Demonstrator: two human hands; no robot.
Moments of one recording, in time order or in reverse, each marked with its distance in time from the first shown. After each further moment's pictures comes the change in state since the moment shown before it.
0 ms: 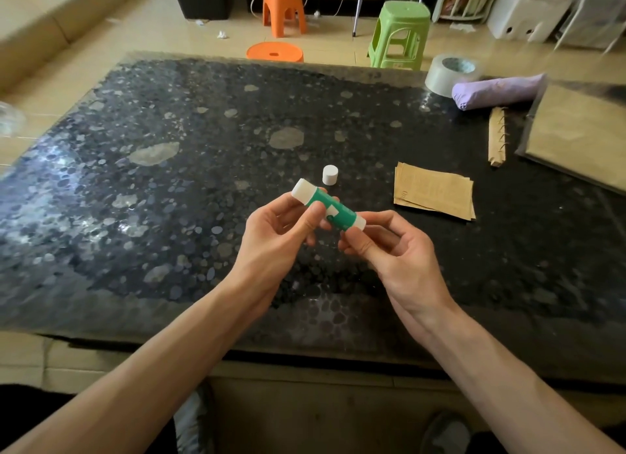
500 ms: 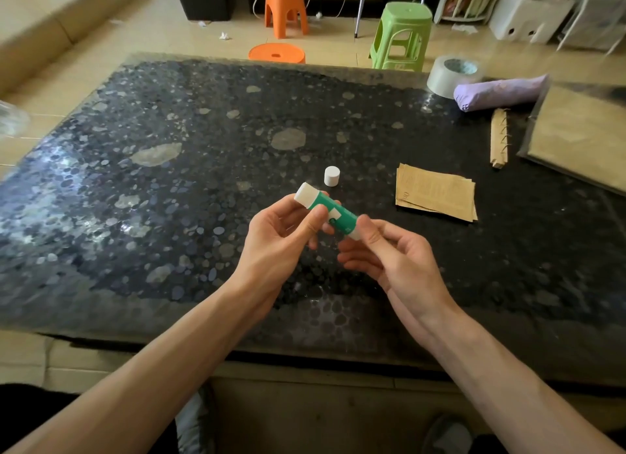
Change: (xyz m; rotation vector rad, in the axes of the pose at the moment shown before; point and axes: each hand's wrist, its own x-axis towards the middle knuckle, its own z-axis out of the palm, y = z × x) left_hand -0.001 -0.003 0.001 -0.011 -0.002 0.004; right_hand 0.000 0.000 0.001 0.074 -0.025 0.089
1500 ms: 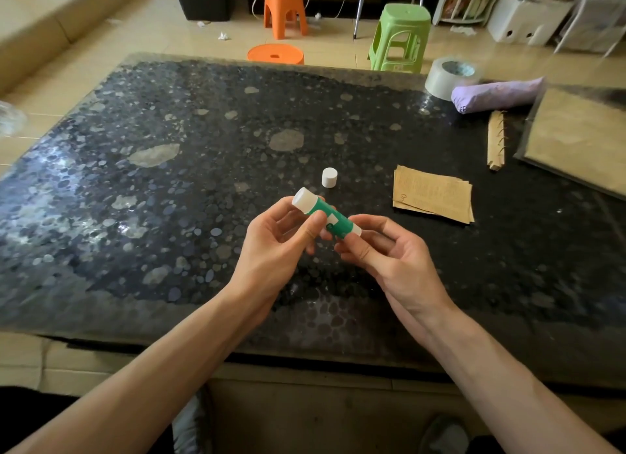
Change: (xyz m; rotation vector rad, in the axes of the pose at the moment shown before) left_hand -0.004 0.001 0.002 0.036 0.004 0.001; right_hand 0.005 0.003 -0.006 -0.045 -0.024 -0.014
